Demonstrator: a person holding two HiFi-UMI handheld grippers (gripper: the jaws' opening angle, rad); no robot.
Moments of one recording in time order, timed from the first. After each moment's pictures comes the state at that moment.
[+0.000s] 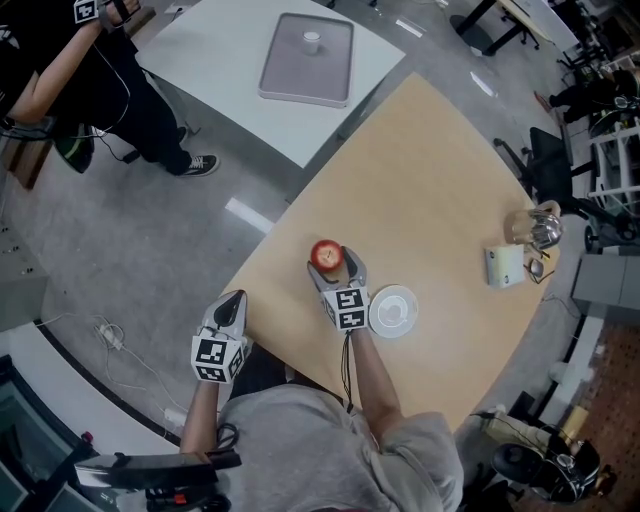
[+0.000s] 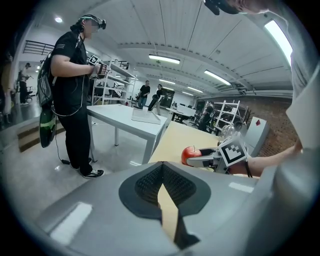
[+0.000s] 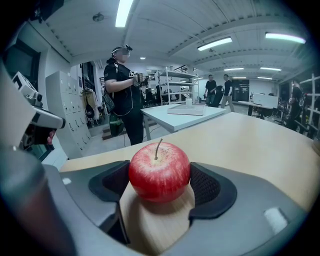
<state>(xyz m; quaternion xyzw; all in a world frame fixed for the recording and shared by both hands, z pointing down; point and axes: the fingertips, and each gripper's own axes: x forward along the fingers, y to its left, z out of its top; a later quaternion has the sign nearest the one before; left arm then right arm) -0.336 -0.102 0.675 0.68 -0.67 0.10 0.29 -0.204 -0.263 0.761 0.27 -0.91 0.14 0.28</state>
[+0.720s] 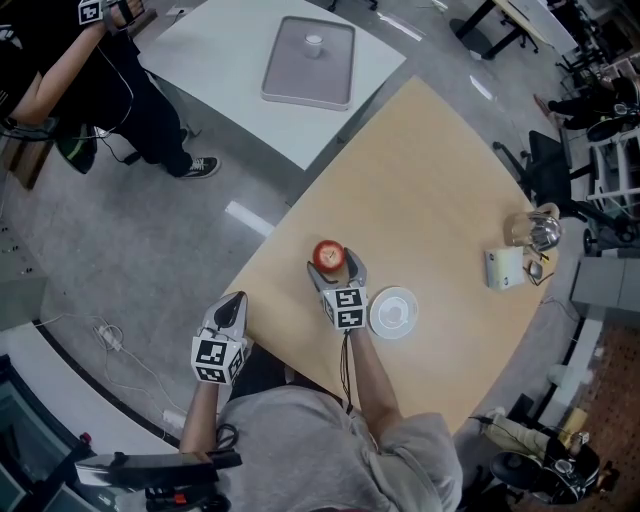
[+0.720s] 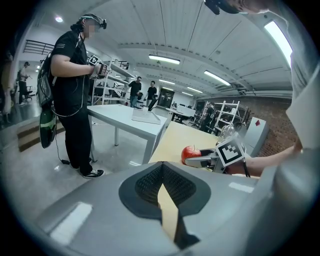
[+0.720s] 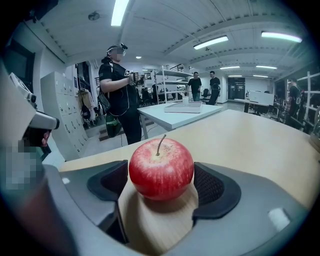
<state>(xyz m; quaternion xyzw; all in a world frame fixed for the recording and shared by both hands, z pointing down) -0.336 -0.099 0.676 0.68 -0.67 0.10 0.29 -0.203 -0.265 0.769 0.29 -0.90 0.15 0.28</state>
